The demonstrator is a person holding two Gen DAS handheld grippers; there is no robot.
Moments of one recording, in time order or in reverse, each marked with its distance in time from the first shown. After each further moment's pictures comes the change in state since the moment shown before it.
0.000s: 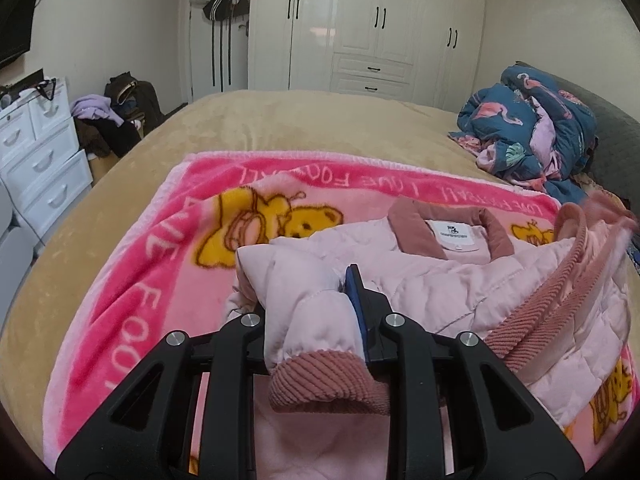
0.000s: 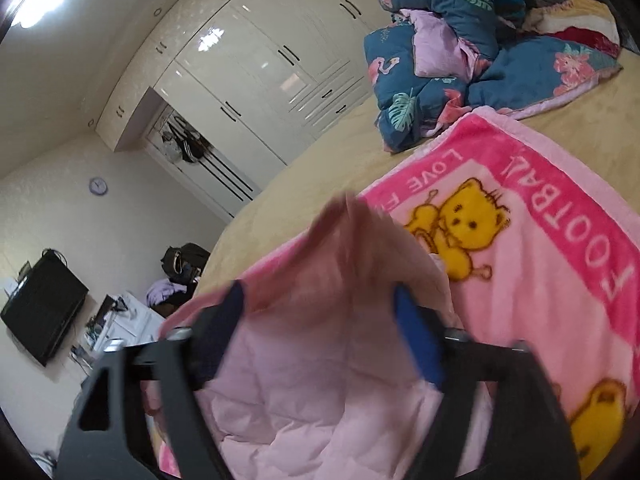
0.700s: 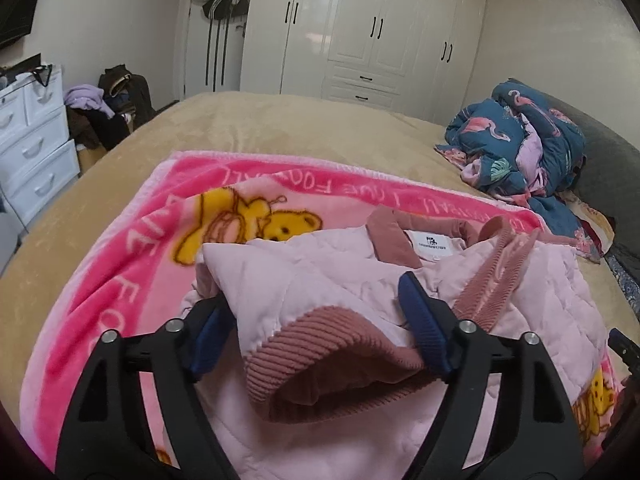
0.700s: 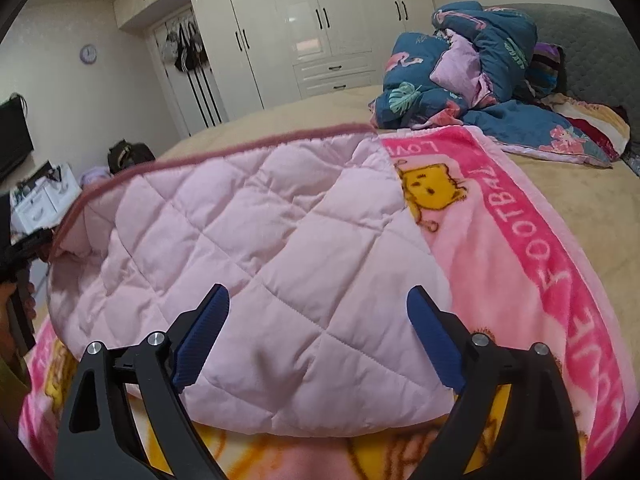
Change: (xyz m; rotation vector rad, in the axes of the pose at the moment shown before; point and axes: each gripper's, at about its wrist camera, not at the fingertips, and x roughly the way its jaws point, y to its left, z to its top) left arm -0.007 -0.012 -0.002 -0.048 -0.038 -0.059; right arm -0.015 0.011 -0.109 -0.427 0.094 -0.254
